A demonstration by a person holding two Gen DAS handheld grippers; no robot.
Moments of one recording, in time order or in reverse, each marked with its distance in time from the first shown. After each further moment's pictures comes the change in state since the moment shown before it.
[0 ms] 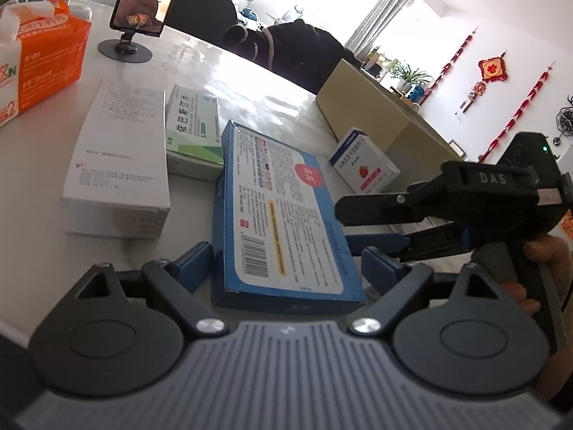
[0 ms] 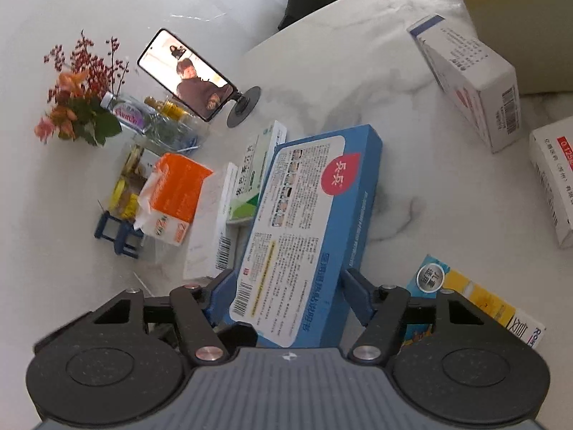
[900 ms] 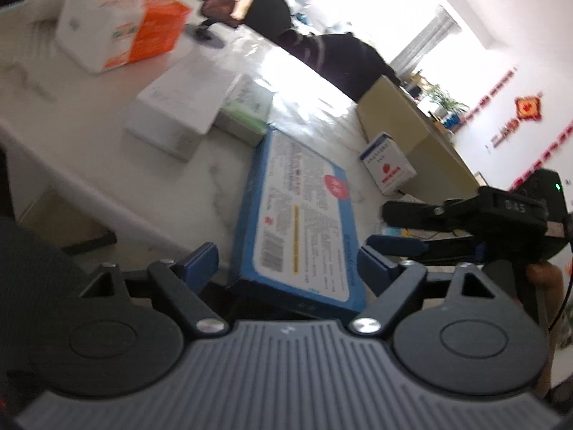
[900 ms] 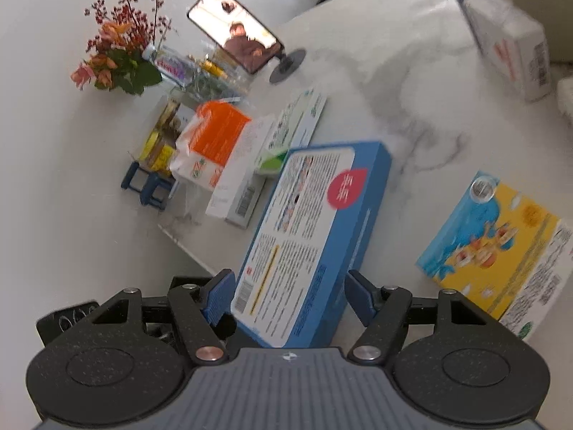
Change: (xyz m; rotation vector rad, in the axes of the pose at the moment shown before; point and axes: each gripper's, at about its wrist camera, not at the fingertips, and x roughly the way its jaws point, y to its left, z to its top) left arm -0.061 0.011 -0.037 -0.203 -0.017 0.104; right arm -0.015 0.024 -0.040 -0.080 0.051 0.071
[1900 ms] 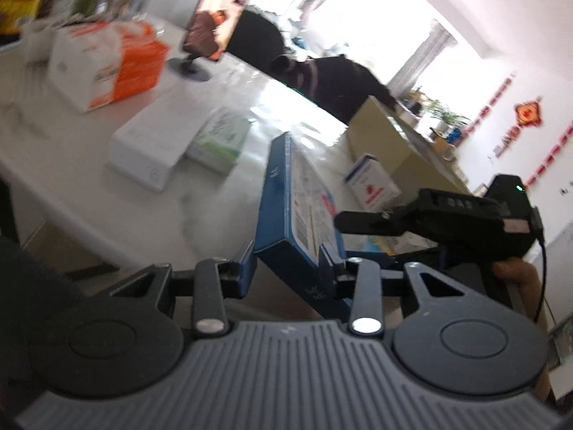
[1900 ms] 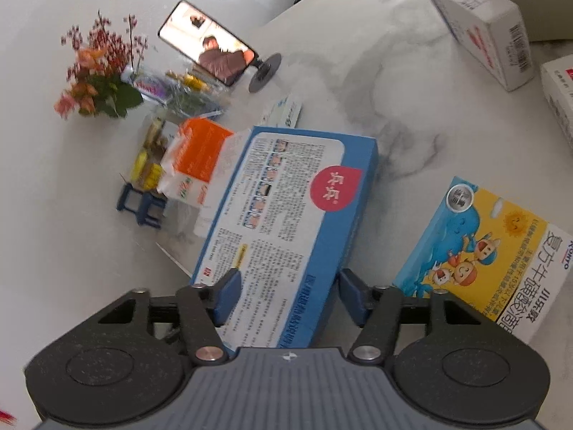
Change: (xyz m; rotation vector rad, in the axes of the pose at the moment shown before) left arm -0.008 -0.041 0.001 0.097 -0.106 0.008; right arm 0.003 -0.026 0.015 0.106 0.008 0.015
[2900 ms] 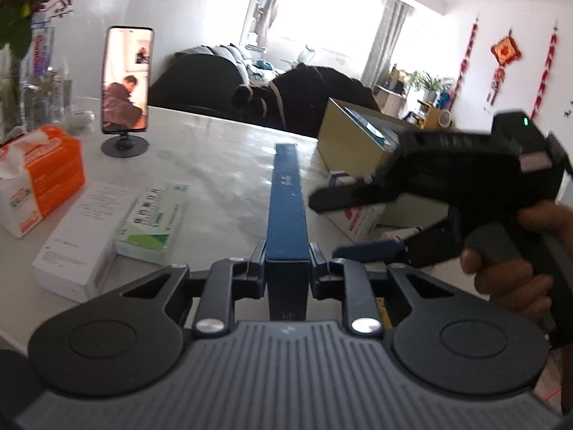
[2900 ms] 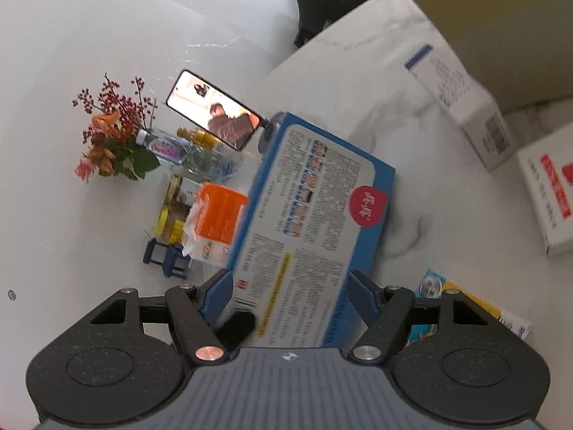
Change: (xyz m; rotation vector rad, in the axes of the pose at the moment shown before) left arm 0.058 -0.076 0.021 0.310 -0.052 0.068; right arm -0.038 -0.009 0.045 0.056 -0.095 0.081
